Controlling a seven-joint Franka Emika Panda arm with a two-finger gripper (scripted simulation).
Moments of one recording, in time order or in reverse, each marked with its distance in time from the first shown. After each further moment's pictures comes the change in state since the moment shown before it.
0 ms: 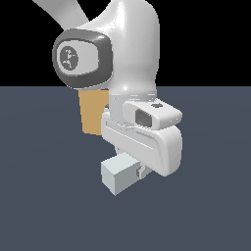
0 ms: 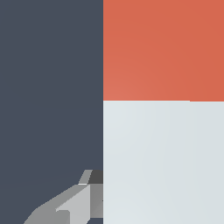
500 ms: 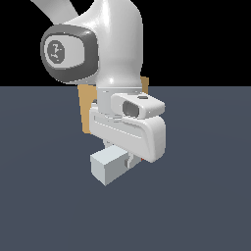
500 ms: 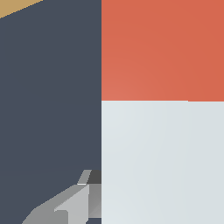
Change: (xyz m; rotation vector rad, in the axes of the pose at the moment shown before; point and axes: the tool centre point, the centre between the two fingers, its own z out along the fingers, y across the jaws) arm -0.009 -0.029 -0.010 0.003 -0.003 -0.114
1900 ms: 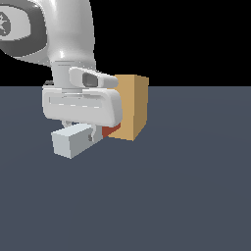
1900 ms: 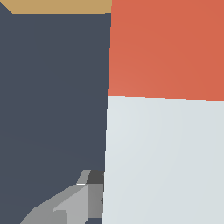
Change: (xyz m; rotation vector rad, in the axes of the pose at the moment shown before) arm -0.043 -0.088 -0.043 0.000 0.000 -0.392
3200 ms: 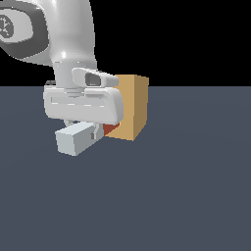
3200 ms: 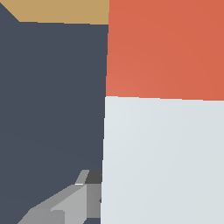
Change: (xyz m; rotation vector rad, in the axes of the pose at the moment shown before) arm 0.010 0.000 -0.001 -0.008 0.025 -0.032
